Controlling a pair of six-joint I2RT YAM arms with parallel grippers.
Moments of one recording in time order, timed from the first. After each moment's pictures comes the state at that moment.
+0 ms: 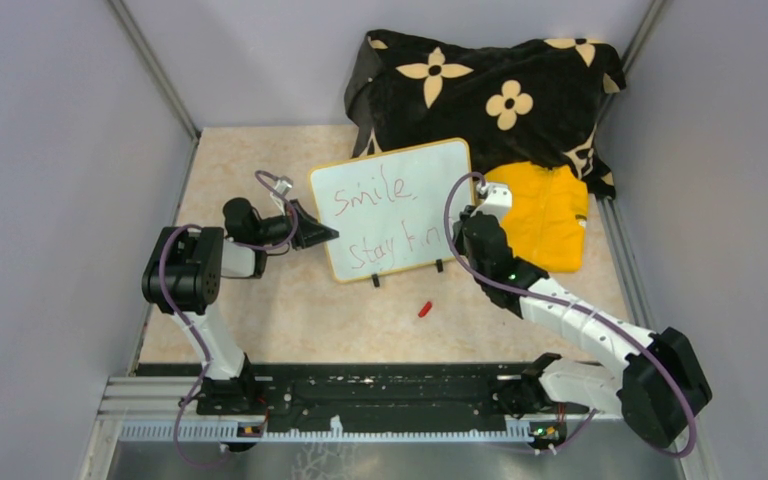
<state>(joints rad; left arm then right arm) -0.05 1.86 0.65 1.22 1.25 -0.60 0.65 1.10 0.66 0.04 0.52 0.47</state>
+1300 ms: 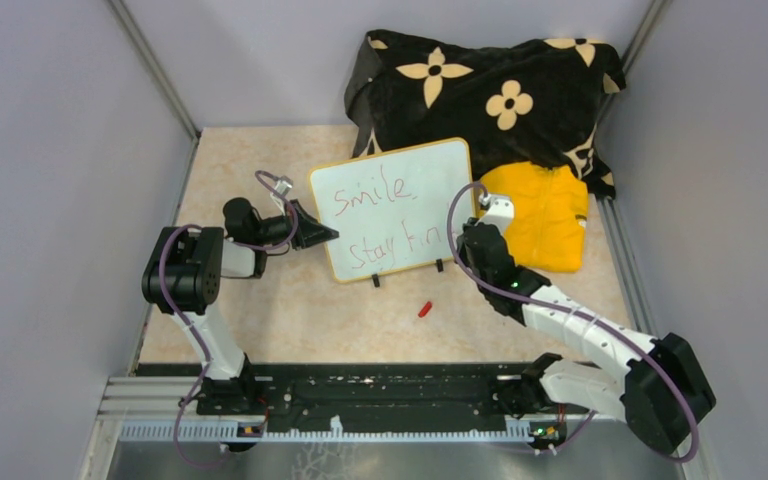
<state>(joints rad) -0.05 1.86 0.65 1.21 1.25 -0.59 0.65 1.06 0.58 0.00 0.51 0.51</state>
